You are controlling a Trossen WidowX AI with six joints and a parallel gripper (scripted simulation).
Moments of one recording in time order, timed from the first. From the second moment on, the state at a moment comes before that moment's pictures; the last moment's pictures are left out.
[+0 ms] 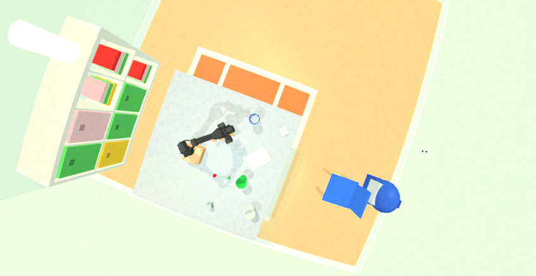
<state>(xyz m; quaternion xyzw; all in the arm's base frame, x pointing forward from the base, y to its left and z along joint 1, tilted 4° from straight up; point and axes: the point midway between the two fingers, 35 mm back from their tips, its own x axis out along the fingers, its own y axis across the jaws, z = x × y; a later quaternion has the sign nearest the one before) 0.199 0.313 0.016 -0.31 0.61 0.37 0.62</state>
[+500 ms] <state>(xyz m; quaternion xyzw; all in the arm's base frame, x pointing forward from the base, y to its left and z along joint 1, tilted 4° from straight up) 0.201 0.312 0.051 -0.31 0.61 0.37 0.62</state>
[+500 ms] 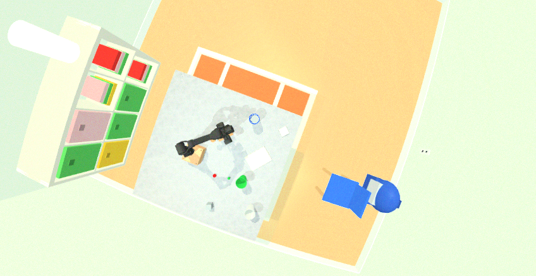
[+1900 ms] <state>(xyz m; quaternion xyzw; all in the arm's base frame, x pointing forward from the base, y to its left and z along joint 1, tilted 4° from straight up) 0.200 0.315 0.014 -0.31 0.61 0.37 0.62</state>
